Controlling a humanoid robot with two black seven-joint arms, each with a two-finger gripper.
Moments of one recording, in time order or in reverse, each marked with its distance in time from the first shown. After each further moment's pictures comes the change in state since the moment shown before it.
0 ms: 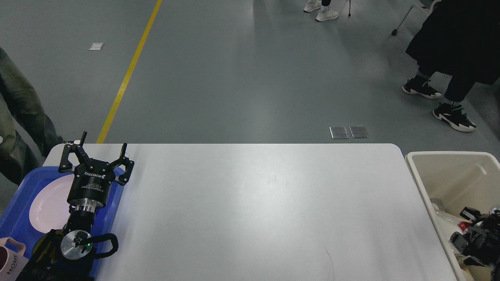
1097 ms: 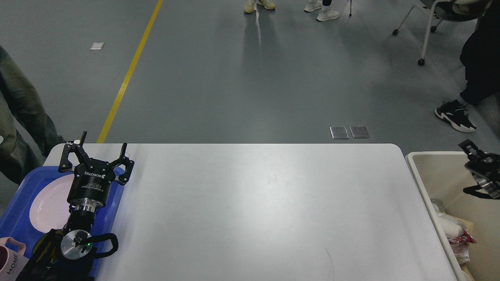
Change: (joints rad) left arm -0.001 0.000 0.000 0.000 0.000 0.000 0.000; right arm 0.420 -0.212 0.473 0.324 0.017 0.031 0.057
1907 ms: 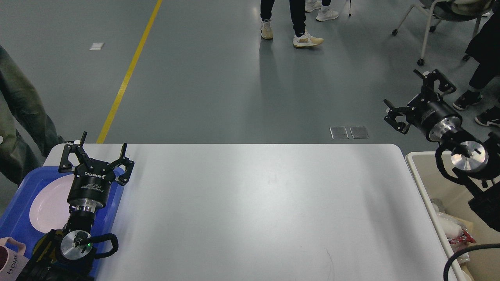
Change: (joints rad) left arm 0.002 0.000 0.000 0.000 0.000 0.000 0.000; right arm -0.444 0.018 1.445 0.391 -0.135 0.400 0.368
